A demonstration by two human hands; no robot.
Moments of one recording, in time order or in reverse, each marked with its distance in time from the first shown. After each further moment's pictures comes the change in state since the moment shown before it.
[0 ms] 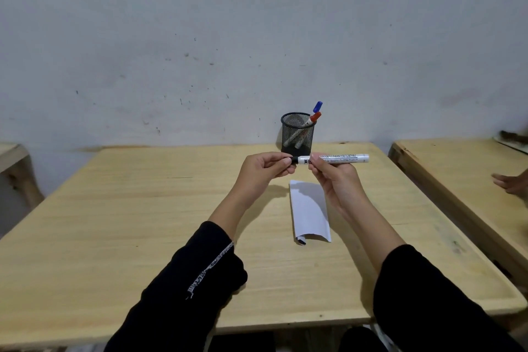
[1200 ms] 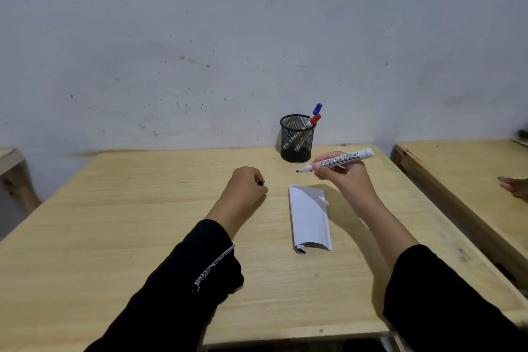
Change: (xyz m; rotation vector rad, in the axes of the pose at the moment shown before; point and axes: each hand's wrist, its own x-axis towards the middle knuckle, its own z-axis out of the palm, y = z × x) left_hand 0.015 -0.021 -0.024 0.897 0.104 -0.171; right_hand 0.019 -0.008 -0.026 -0.578 -0.058 -0.201
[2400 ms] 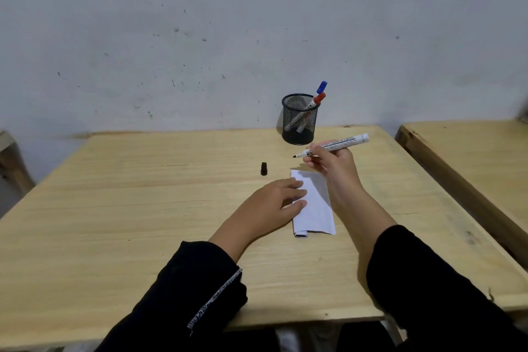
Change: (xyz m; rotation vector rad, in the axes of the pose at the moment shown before) left_hand -0.057 0.002 0.031 0.036 -0.252 0.404; right_hand 0.006 0.022 0.034 0.274 0.145 0.223
